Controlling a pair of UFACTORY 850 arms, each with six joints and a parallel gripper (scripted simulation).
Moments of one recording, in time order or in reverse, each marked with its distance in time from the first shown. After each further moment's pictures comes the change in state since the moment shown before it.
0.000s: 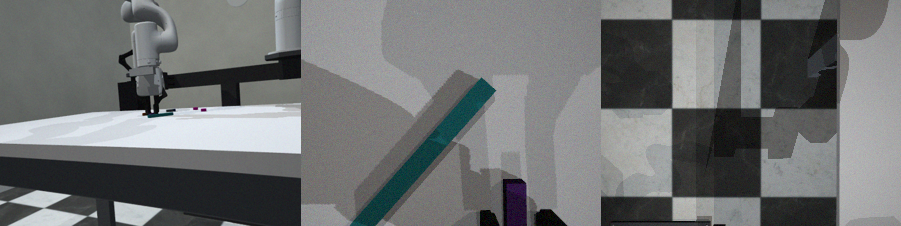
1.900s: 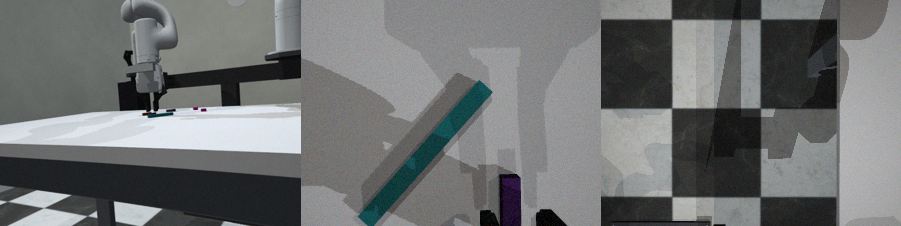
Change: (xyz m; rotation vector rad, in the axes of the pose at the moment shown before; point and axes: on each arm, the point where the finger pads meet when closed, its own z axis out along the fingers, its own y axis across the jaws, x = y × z) left arm 0.000 0.000 0.000 0.000 0.000 0.000; right arm 0.000 0.000 -0.012 0.000 0.000 0.000
